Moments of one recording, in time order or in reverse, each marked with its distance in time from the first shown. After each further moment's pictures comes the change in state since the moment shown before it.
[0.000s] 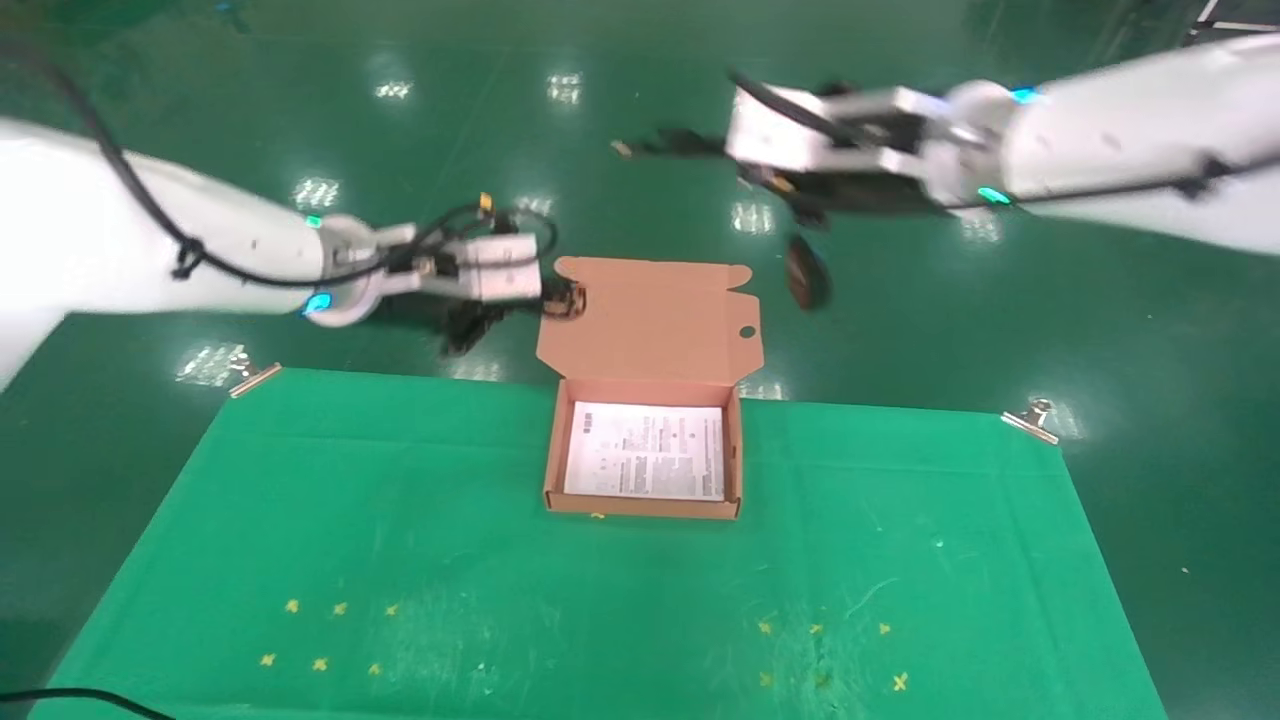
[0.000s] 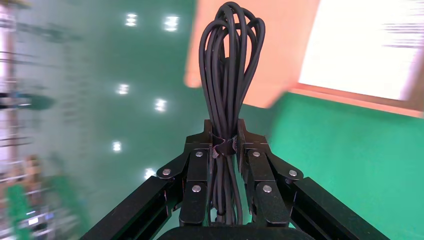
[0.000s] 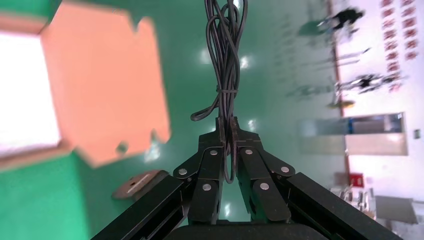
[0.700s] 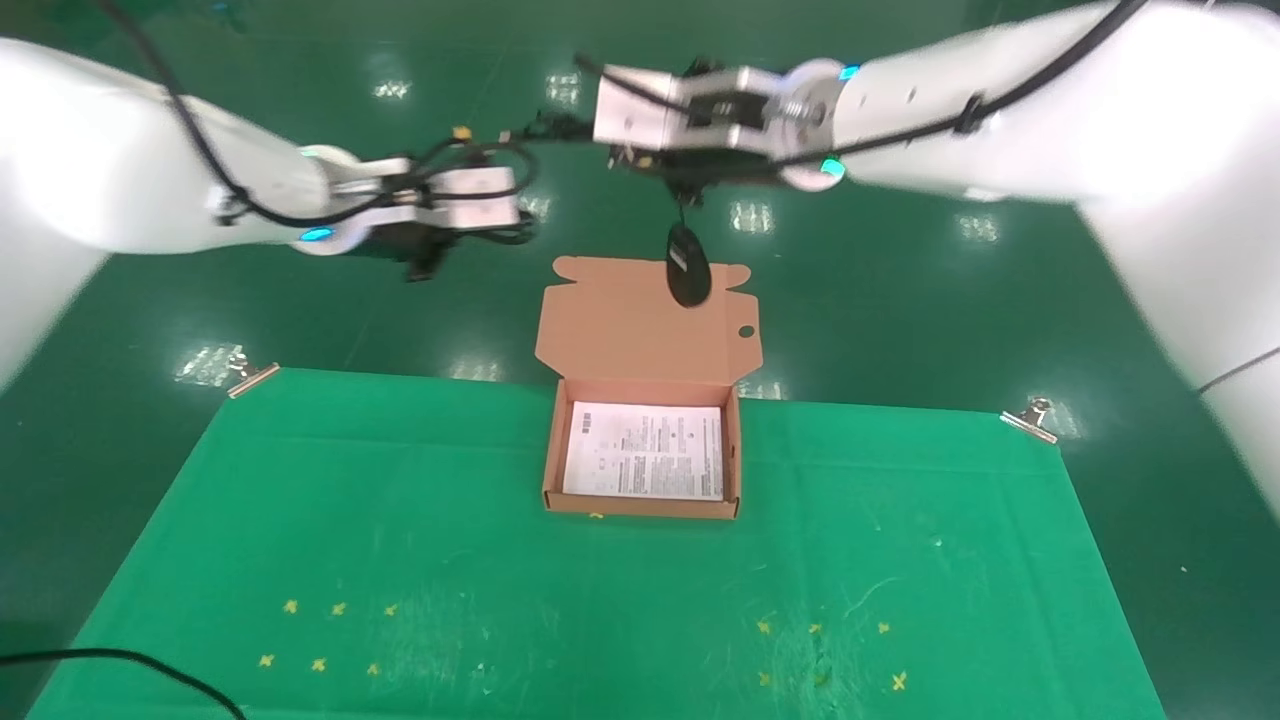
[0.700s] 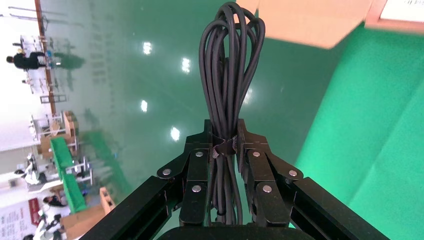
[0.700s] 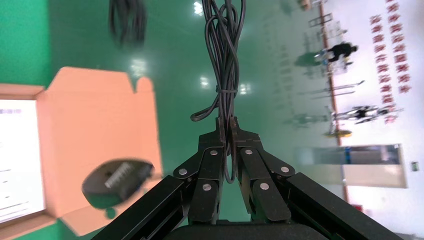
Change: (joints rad) left arm -0.087 0.098 0.038 0.147 0.217 -0.093 -0.097; right arm 0.077 -0.254 0.000 -0.316 0.109 0.165 -0.205
